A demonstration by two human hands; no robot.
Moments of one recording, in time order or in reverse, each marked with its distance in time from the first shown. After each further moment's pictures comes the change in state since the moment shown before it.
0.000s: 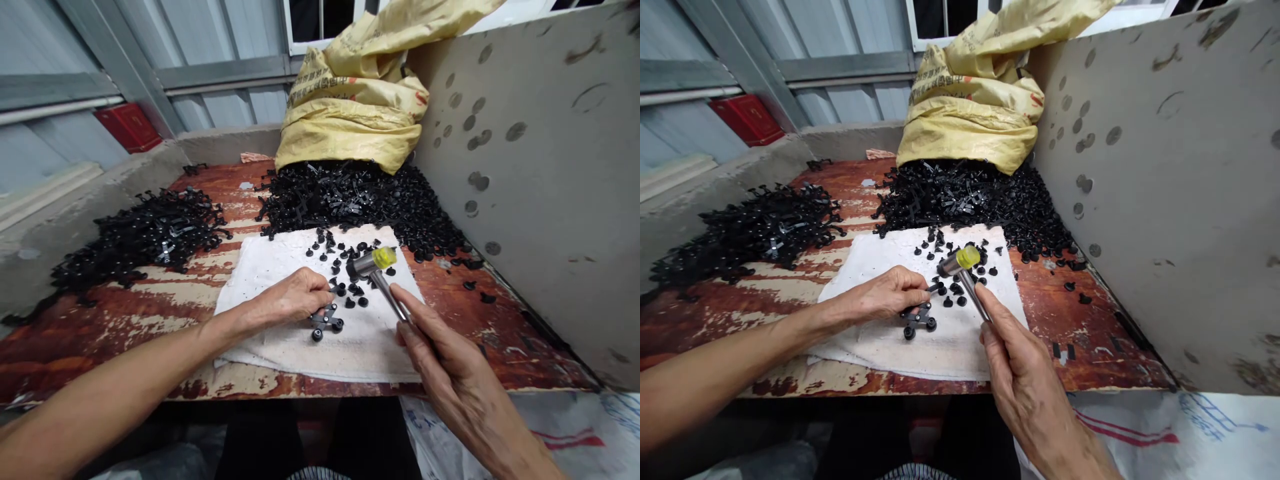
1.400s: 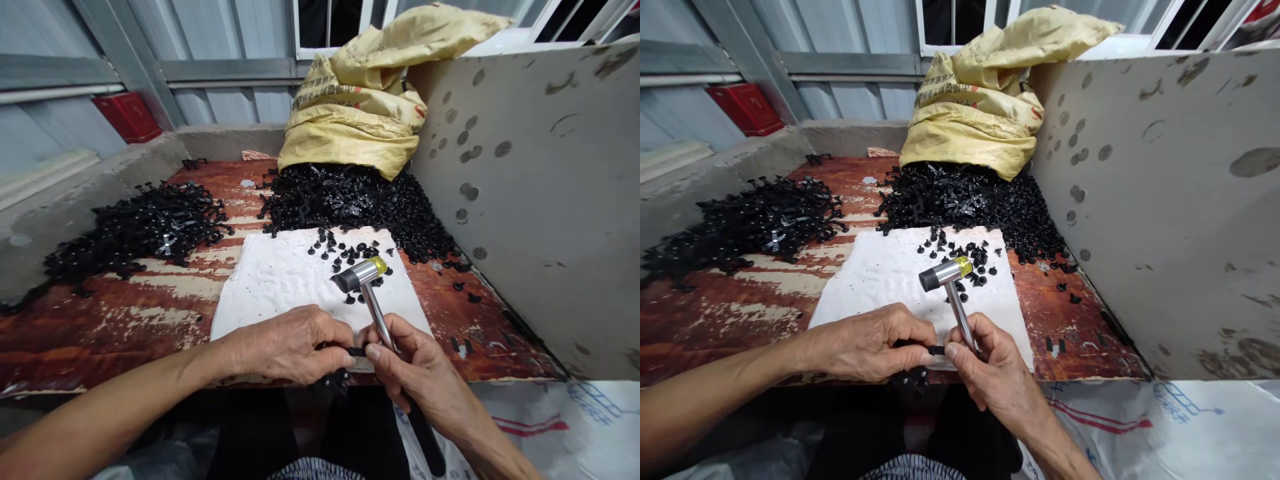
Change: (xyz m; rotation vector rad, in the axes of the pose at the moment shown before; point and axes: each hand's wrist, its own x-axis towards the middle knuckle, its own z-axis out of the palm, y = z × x) left_hand -0.060 0.027 0.013 0.125 -0.306 0.301; right_hand -0.003 -0.018 0.019 0.622 -0.418 0.532
